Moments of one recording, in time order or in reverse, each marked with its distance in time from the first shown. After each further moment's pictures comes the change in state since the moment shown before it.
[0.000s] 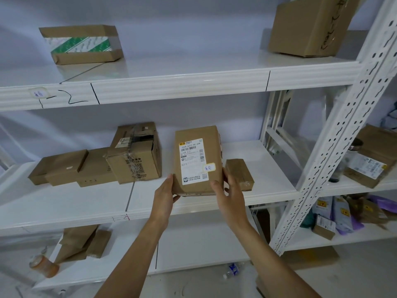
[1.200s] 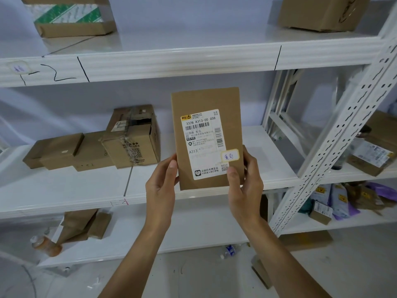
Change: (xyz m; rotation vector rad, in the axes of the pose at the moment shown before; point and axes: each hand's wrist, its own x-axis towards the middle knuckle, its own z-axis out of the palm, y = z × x) left_hand -0.052 0.017 0.007 -0.059 0.060 0.369; right_hand -0.025 -0.034 -0.019 0.072 0.235 -0.334
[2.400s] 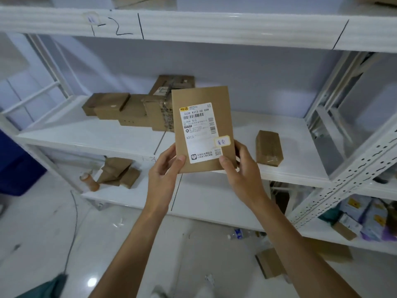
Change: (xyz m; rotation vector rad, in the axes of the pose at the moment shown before) left_hand -0.064 -0.002 -0.042 0.073 0.235 -0.145; right_hand -0.013 0.000 0.002 -0.094 -0.606 0.186
